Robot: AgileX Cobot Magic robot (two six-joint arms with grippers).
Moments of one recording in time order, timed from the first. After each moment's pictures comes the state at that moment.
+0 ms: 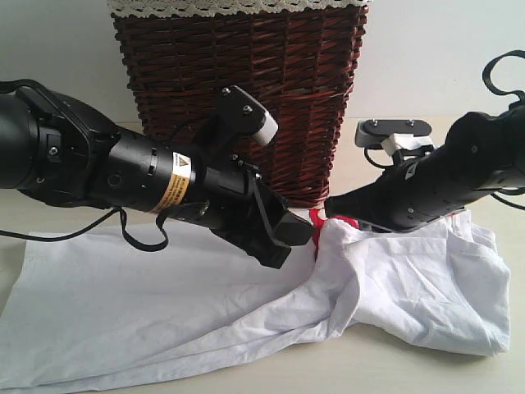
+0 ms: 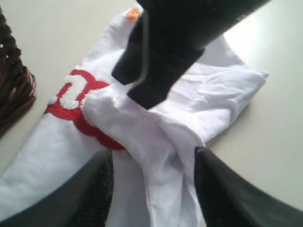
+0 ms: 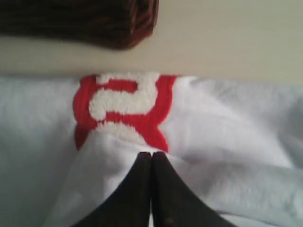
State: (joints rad) left arm -0.68 1.75 -1.02 1.75 -0.46 -1.58; right arm 0.22 1.78 -0.89 0.24 0.22 0.02
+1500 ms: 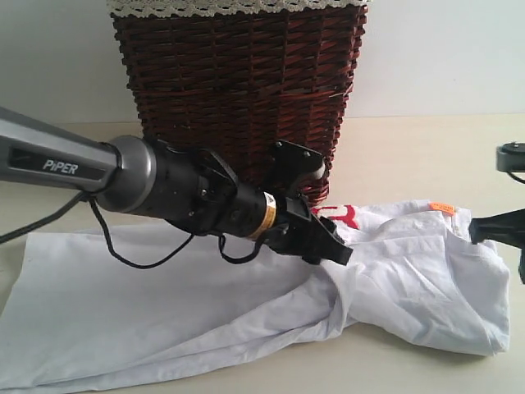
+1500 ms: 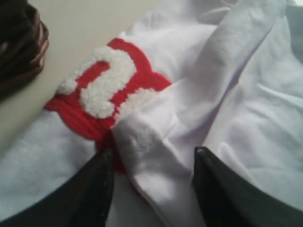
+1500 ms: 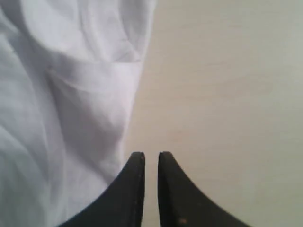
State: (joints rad) left arm -0.76 2.17 -1.31 1.64 -0.25 -1.75; right arm -0.13 1.60 -0.84 -0.12 0.77 0.26
